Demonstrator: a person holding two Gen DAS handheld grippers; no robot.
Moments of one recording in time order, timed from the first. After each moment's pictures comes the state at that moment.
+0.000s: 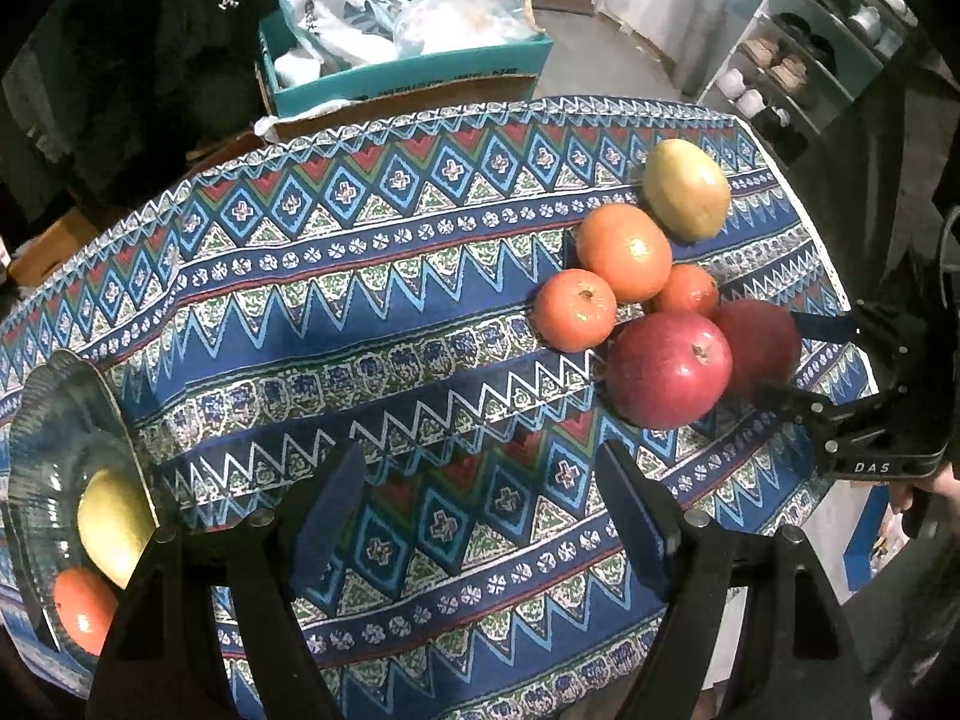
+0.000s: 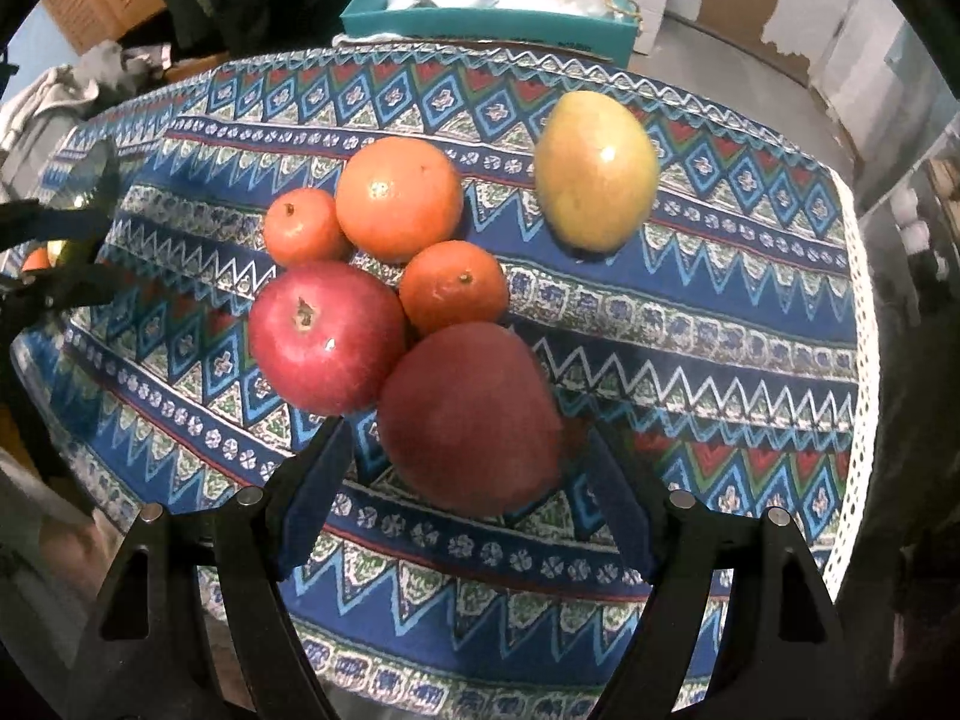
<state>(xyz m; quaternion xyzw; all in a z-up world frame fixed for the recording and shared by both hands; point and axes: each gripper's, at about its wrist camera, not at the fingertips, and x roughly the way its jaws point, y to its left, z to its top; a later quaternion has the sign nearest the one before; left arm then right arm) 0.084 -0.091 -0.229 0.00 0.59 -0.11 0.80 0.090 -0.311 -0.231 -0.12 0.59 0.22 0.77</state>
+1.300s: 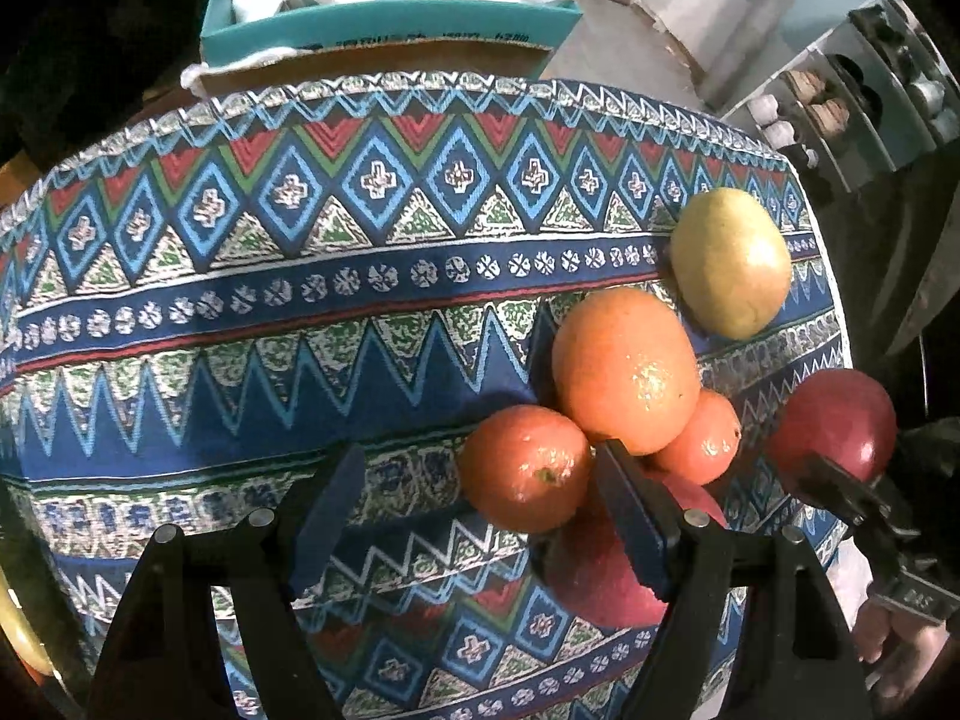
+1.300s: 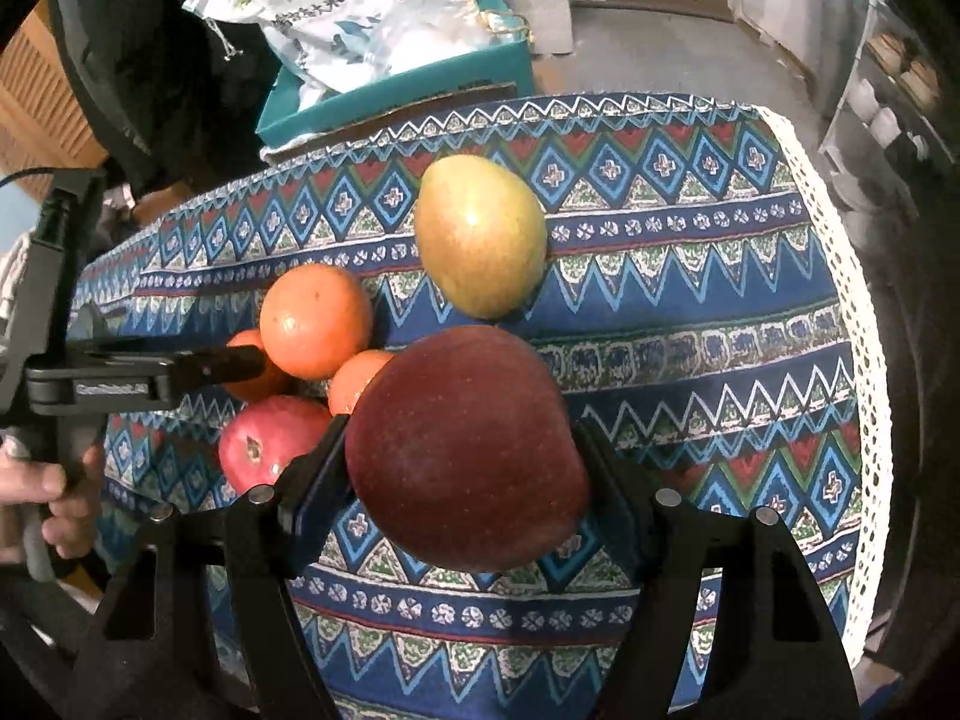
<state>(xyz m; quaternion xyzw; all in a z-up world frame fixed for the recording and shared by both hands) 0.173 -0.137 -0.288 -0.09 0.64 -0.11 0.76 0.123 -0.365 -0.213 0.03 0.57 0.16 0.81</state>
